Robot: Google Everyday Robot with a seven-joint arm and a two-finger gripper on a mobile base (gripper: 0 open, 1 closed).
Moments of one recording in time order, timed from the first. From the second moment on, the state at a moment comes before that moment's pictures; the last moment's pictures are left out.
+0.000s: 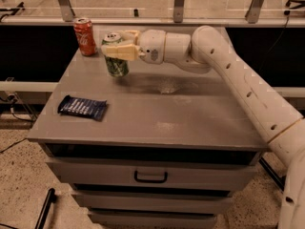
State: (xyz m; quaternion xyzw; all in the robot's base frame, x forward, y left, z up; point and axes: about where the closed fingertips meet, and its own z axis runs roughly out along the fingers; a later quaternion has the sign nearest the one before) arm 0.675 0.102 0.942 -0.46 0.52 0.46 0.56
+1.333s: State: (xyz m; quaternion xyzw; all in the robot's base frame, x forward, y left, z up) arm 0.680 0.091 0.920 -0.46 0.54 0.44 0.55
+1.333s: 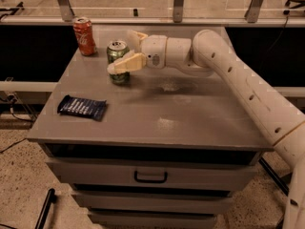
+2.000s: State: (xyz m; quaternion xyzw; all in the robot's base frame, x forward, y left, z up) arm 0.682 0.007 0.954 -0.46 0.57 0.36 0.58
